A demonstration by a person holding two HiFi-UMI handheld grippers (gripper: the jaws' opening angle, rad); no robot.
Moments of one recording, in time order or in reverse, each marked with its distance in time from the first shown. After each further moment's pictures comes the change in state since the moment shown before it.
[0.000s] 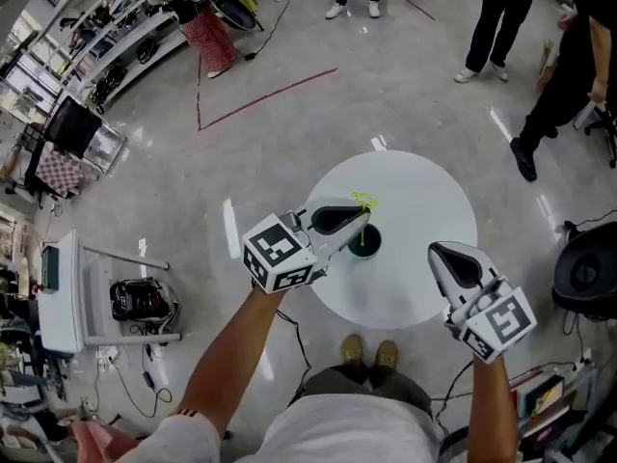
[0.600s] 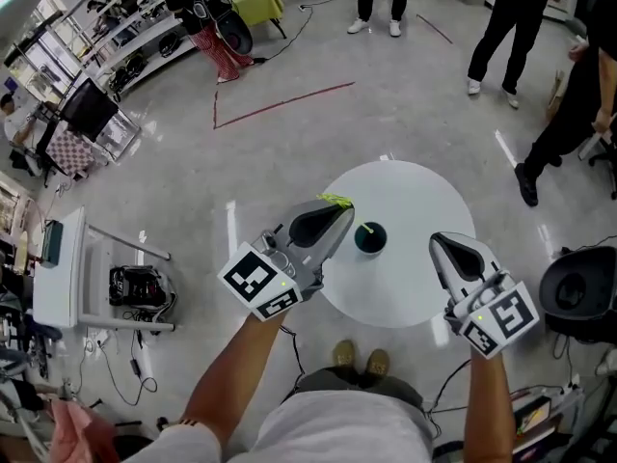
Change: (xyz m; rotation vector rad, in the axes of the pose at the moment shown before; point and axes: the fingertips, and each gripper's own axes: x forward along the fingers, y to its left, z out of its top) left arm -0.084 -0.034 0.075 0.035 -0.351 0.262; right arm -0.007 0.024 0.046 -0.041 -0.095 0.053
